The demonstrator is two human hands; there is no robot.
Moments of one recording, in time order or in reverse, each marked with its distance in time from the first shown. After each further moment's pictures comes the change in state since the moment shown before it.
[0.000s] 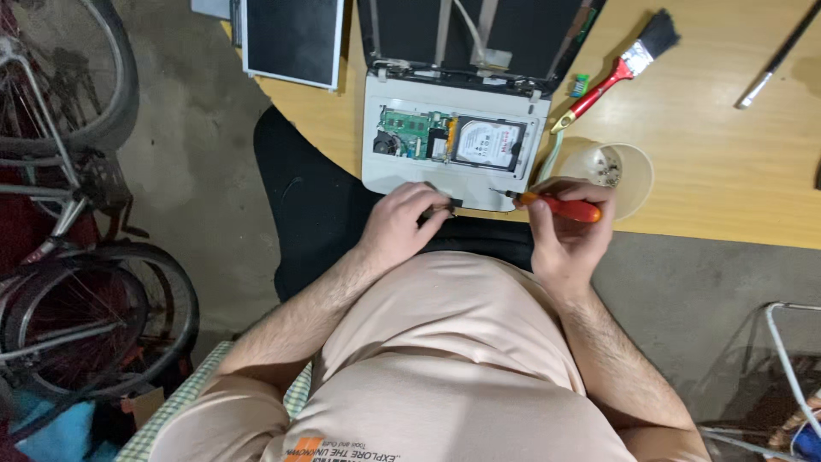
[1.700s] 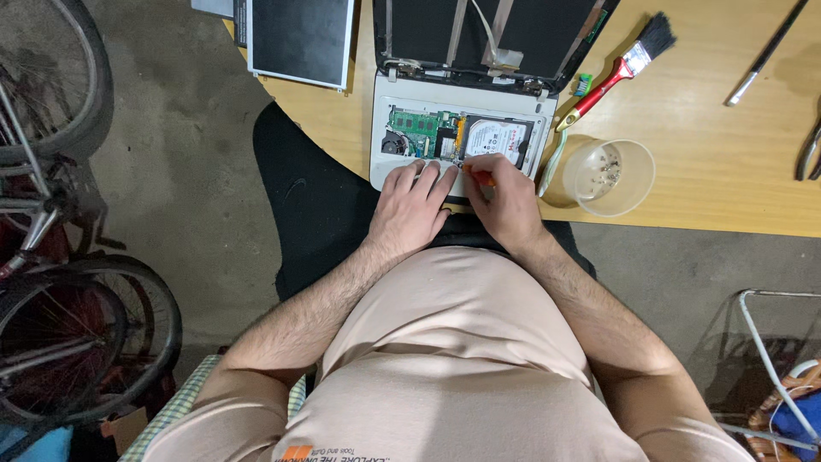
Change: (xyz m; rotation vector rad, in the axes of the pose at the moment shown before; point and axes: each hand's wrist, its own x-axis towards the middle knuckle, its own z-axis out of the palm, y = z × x) left_hand -0.004 -0.031 0.010 0.658 -0.172 0.099; right_hand 0.003 0.059 0.050 -0.611 -0.421 -0.094
